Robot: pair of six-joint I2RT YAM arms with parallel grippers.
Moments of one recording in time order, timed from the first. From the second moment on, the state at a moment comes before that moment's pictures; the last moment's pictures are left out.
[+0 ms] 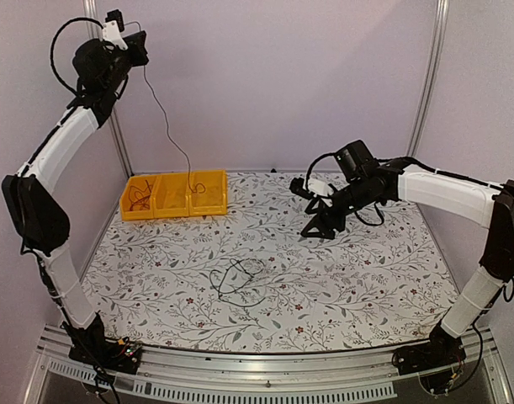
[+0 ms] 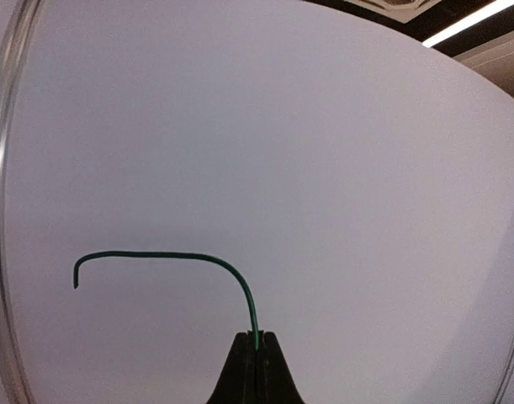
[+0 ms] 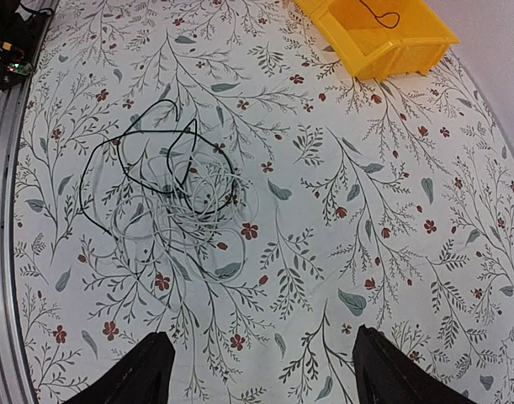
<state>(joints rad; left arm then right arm) -0.16 1.85 2.05 0.21 0.00 -0.09 0.61 1.65 1.33 -0.60 -0.43 -0.60</state>
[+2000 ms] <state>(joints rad) -0.15 1.55 1.13 0.41 0.04 -0.09 0.61 1.71 1.33 -0.59 -0.42 -0.61</state>
